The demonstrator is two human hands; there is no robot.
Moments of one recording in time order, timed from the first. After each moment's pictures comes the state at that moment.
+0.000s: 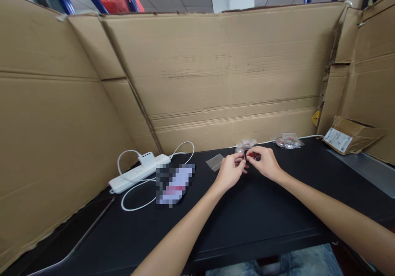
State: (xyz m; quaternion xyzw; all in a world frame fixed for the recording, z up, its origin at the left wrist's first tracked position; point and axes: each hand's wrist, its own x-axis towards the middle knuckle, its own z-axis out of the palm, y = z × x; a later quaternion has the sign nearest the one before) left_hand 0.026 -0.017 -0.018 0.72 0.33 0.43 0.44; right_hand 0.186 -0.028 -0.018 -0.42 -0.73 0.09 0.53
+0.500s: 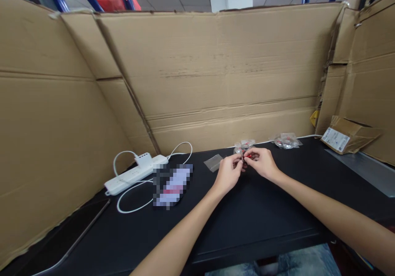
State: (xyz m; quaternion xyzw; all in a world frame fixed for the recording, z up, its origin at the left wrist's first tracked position) left_hand 0.024 -0.021 -0.021 0.74 0.33 0.44 0.38; right_hand 0.180 -0.023 -0.026 -0.44 -0.67 0.24 0.56
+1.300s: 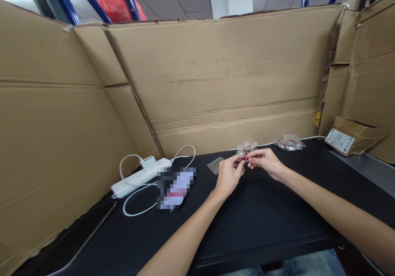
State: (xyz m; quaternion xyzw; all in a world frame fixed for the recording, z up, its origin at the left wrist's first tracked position) left_hand 0.019 -0.027 -0.013 0.77 0.34 0.48 0.25; right_hand 0.187 -0.021 -0.018 -0.36 -0.54 0.51 0.56
